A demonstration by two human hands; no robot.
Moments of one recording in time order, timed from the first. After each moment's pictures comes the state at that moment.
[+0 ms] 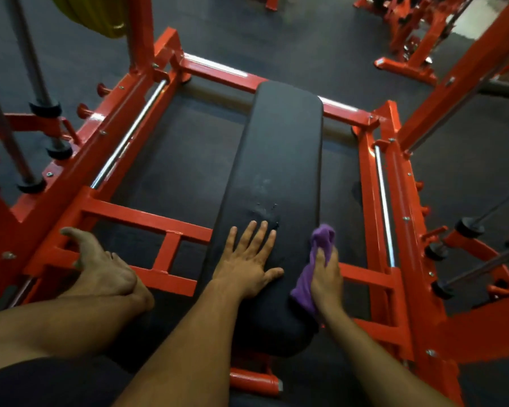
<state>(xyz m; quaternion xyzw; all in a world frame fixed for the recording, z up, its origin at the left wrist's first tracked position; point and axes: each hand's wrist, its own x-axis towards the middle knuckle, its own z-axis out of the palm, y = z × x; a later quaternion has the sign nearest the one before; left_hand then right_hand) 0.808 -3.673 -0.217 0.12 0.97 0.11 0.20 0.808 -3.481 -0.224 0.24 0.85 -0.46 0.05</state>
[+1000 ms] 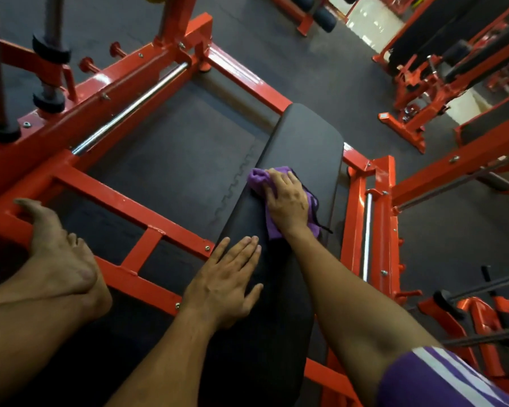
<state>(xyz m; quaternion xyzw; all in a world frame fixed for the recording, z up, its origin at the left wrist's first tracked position) 0.806 -3.708 -0.257 0.09 0.97 0.23 -0.04 0.588 -3.600 -0.221 -0.23 0.97 -0.10 -0.08</state>
